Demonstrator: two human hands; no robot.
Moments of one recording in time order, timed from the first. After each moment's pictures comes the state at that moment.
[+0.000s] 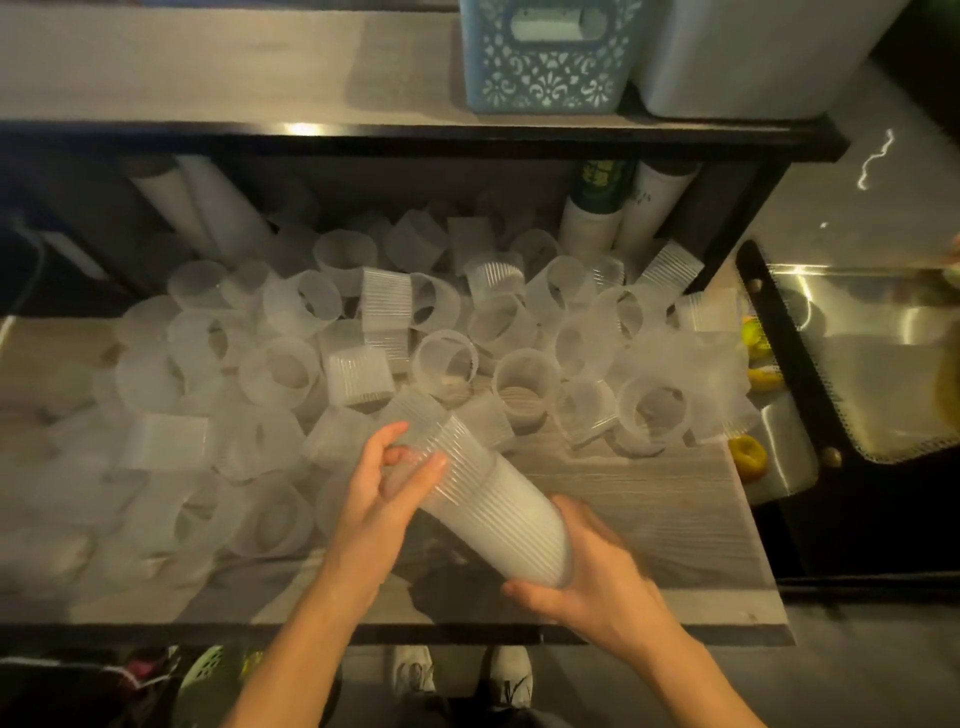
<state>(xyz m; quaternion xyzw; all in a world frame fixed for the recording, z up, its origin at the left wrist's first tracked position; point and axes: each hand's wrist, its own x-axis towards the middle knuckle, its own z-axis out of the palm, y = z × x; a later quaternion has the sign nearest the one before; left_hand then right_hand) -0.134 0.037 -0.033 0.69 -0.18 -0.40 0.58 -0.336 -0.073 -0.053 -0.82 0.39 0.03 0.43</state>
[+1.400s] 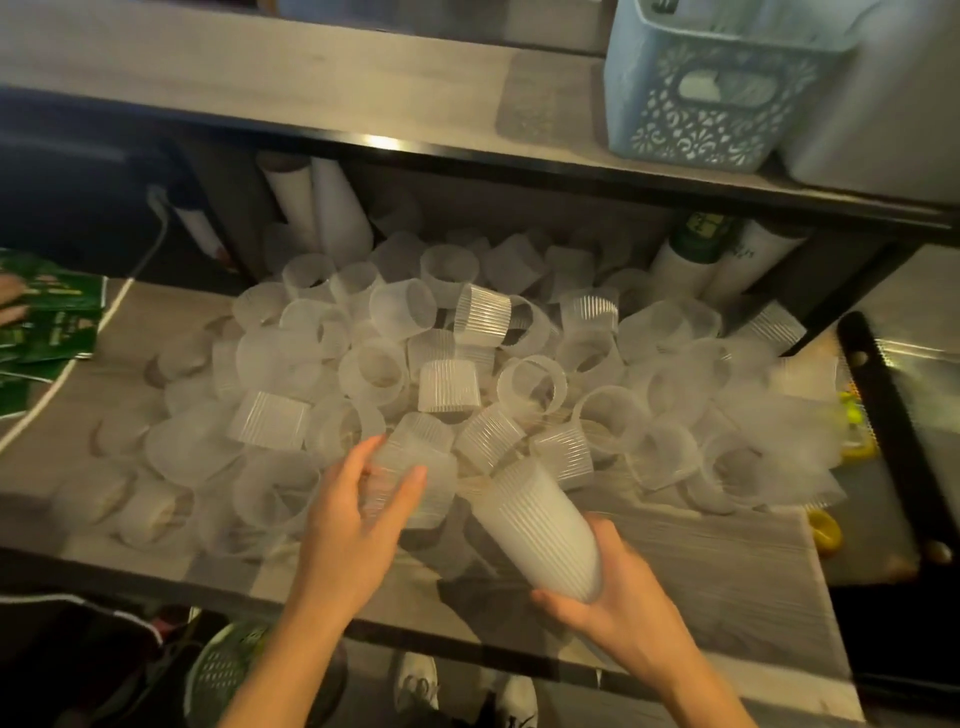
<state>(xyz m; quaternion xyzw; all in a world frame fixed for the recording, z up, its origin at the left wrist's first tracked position) -0.082 0.106 -0.024 0.83 -0.19 -0.22 0.47 -0.287 -0.057 -0.054 -0.81 0.40 0.04 0.43</state>
